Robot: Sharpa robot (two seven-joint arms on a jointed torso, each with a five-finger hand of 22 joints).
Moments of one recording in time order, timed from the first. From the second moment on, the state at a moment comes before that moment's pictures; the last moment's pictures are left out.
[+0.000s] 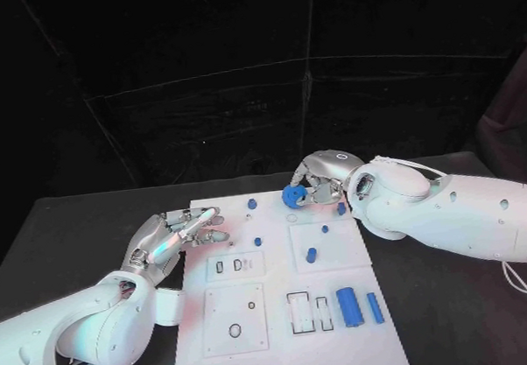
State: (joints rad) left arm 1.21 -0.93 -0.12 1.69 0.00 -0.35 0.53; left_hand 1.30 0.09 0.06 0.01 0.05 0.95 0.22 0.12 0.07 1.04 0.16 0.13 0.07 1.14 0.11 0.23 0.21 0.17 0.90 0.22 0.34 0.12; right arm 1.27 -0.76 0.04 1.45 -1.62 -0.32 -0.23; right_hand 1.45 0.00 0.12 0.07 0.17 1.02 0.13 0.15 0.03 1.39 0.04 1.25 1.26 1.47 -0.04 1.48 1.31 0.07 1.39 0.07 1.47 1.31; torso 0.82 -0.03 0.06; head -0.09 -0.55
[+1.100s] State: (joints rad) left arm 1.22 -0.96 -0.12 1.70 0.00 -0.35 0.53; left_hand 1.30 0.09 0.07 0.00 0.05 0.95 0.22 0.12 0.07 1.04 0.16 0.13 0.07 1.14 0.11 0.23 0.21 0.17 0.90 0.22 0.34 0.12; right arm 1.25 -0.52 0.03 1.34 -1.65 -0.30 -0.25; right_hand 1.39 -0.03 0.18 0.11 0.17 1.02 0.13 0.12 0.03 1.41 0.02 1.24 1.25 1.47 -0.04 1.48 1.31 0.07 1.40 0.07 1.48 1.31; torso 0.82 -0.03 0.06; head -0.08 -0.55
